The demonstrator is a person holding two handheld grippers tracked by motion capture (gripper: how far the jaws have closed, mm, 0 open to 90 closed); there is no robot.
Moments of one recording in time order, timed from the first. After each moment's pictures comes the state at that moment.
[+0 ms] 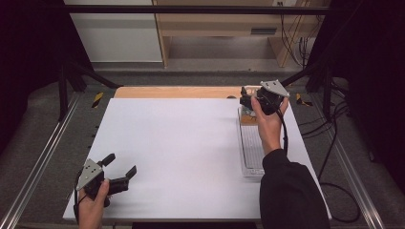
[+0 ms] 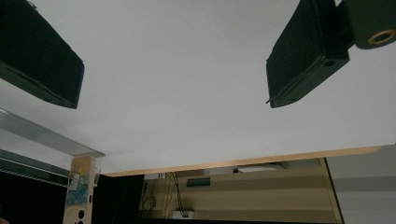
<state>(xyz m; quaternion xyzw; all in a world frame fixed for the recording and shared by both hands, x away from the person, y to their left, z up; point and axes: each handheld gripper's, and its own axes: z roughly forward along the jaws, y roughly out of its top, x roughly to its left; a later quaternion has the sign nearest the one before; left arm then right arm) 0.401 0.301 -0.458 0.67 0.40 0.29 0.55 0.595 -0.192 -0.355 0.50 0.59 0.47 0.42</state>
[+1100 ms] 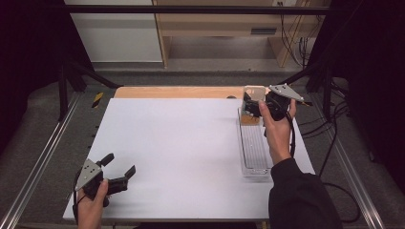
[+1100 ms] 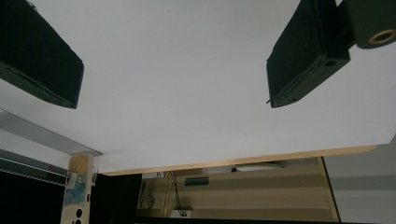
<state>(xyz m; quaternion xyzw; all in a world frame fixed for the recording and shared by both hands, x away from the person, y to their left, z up) 0.400 0.303 -0.457 0.67 0.41 0.29 0.55 0.559 -0.204 -0.337 0.50 0.60 0.50 0.36</state>
